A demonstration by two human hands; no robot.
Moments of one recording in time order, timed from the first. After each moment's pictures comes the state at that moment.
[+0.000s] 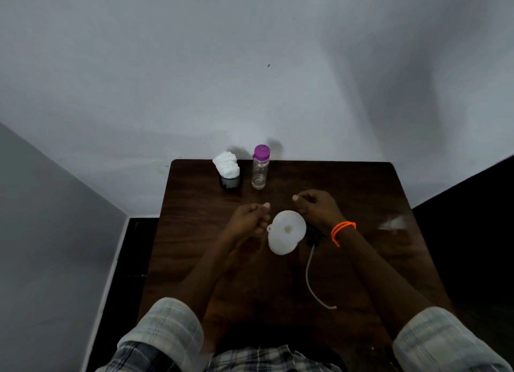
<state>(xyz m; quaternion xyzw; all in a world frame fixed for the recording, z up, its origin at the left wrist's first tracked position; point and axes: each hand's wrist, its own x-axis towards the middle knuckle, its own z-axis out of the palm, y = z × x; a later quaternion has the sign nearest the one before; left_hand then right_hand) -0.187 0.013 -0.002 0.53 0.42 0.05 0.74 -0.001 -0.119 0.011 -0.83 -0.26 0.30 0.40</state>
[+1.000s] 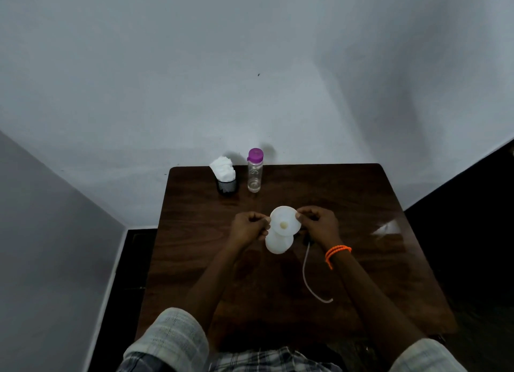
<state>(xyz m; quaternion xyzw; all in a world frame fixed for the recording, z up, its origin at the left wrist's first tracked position) -0.204 -0.023 0.009 0.60 0.42 0.10 0.68 -0.048 -0.170 0.020 -0.83 -0.19 0.25 0.46</state>
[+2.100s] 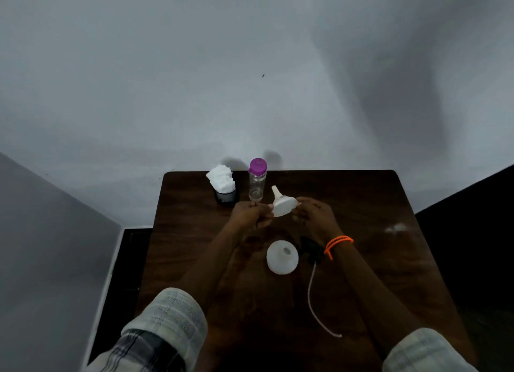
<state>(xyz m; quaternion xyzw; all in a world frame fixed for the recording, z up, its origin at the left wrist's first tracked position) -0.130 0.058 -0.011 0.43 0.45 0.05 0.78 0.010 -0.087 -0.002 -0.68 -0.02 0.40 0.61</state>
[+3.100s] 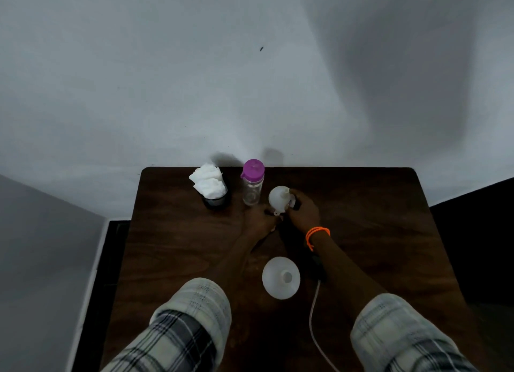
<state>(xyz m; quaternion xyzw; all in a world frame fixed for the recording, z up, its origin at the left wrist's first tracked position) -0.056 0.069 -0.117 0.67 0.45 0.01 0.60 0.065 -0.019 -0.119 -0.86 -0.19 0.29 0.38</state>
